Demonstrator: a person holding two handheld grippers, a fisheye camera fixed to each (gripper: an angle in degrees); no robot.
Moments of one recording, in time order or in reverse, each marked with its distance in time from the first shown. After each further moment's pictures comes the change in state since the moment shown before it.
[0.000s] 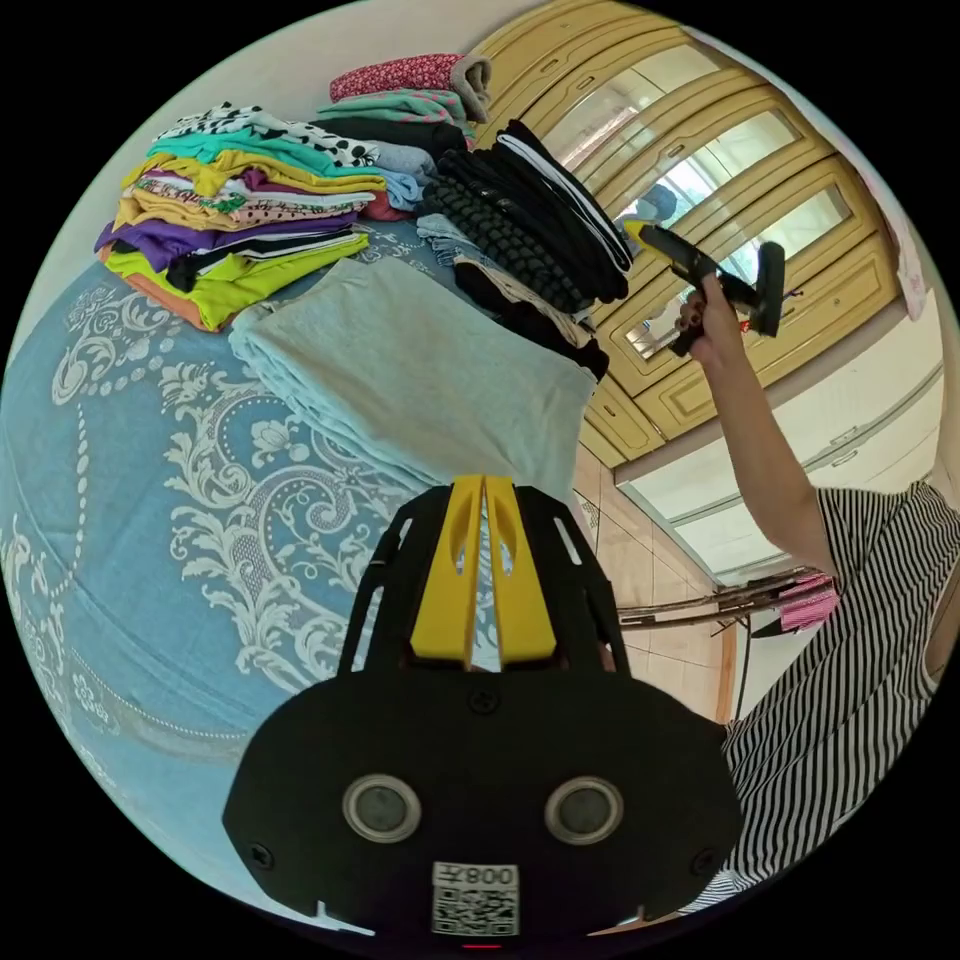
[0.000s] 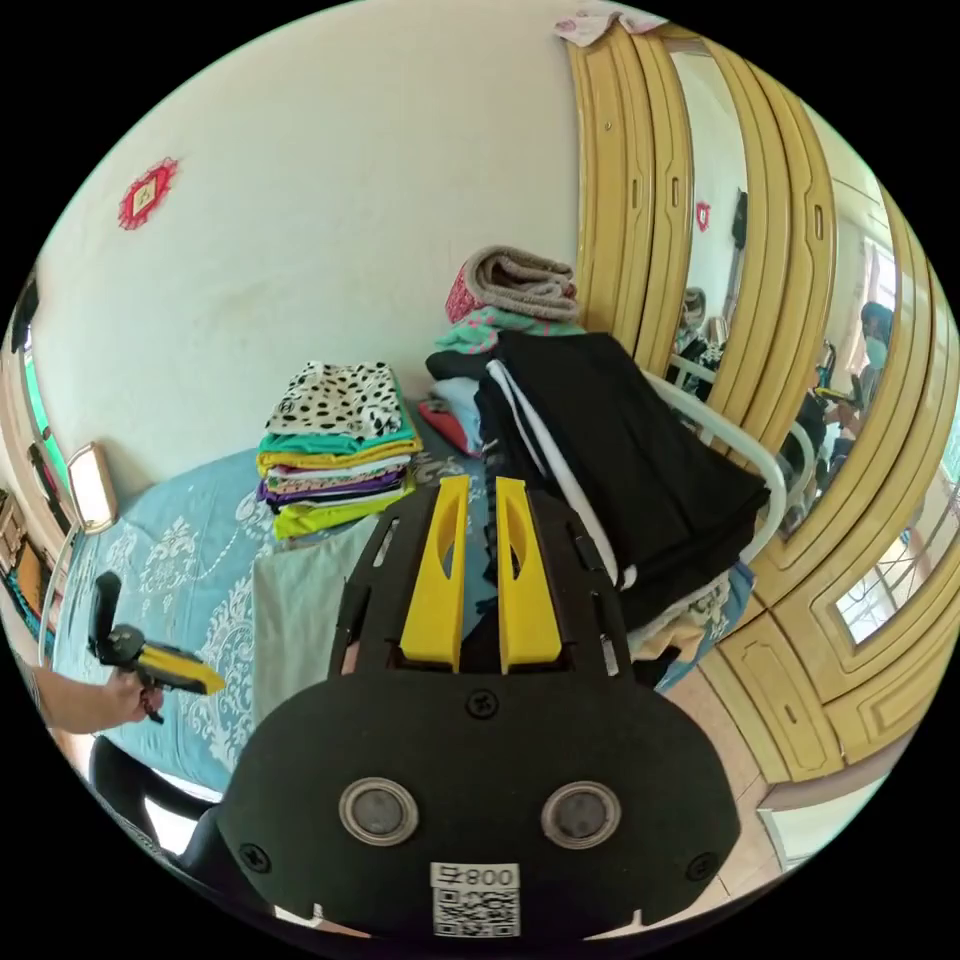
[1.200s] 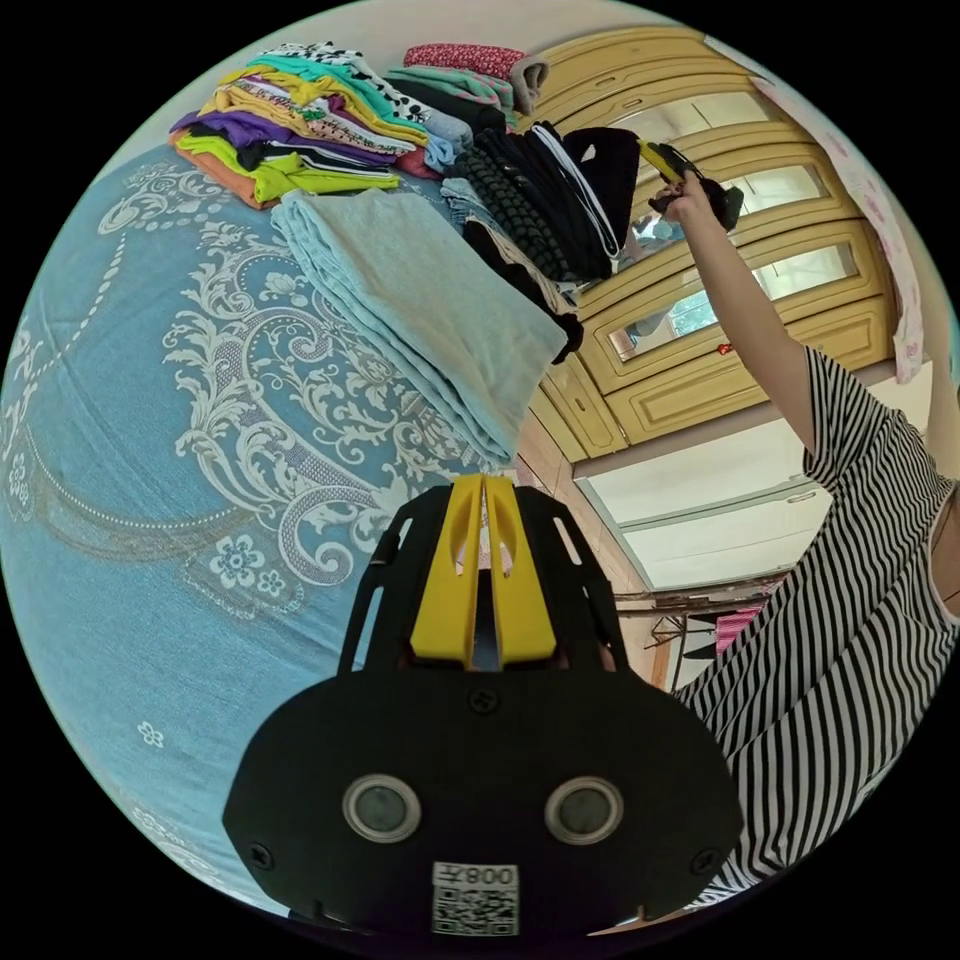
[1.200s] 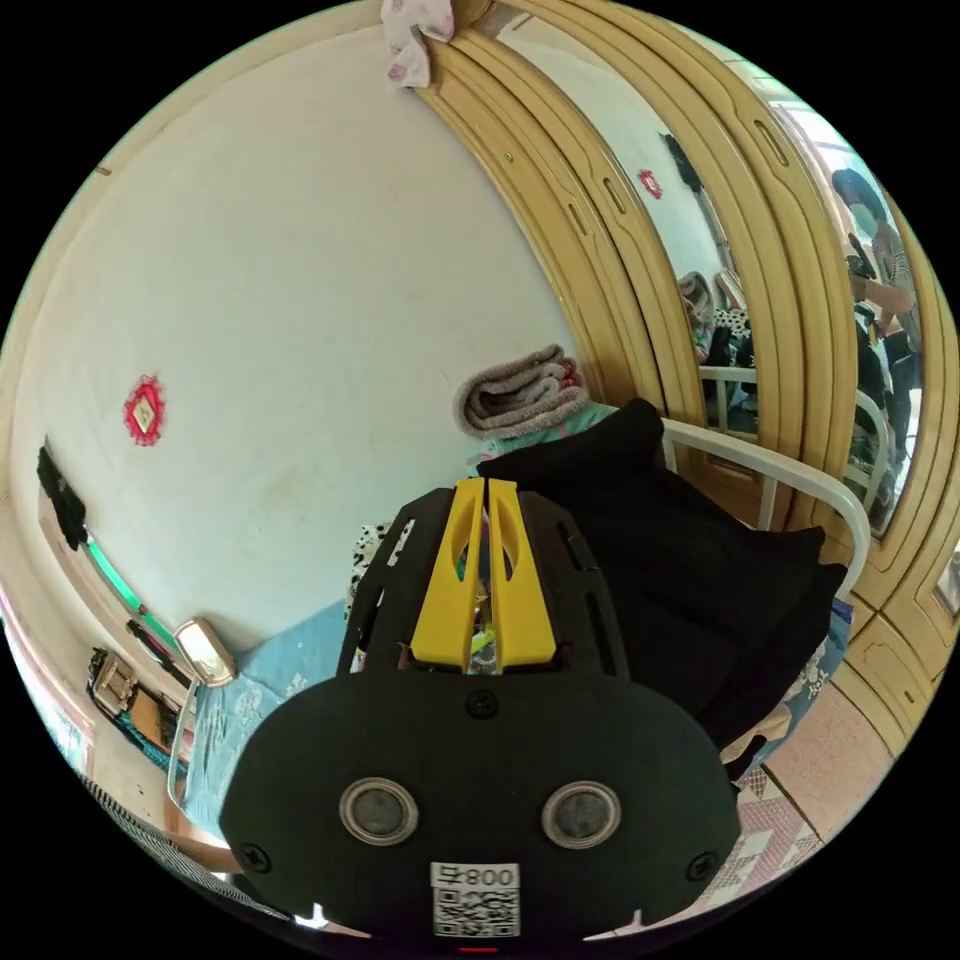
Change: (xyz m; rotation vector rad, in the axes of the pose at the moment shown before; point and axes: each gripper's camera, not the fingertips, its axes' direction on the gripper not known) left arm 0.043 0.175 -0.115 -0.015 0.132 -0.168; right arm -0.032 -0.142 -0.085 0.173 -0.297 0.319
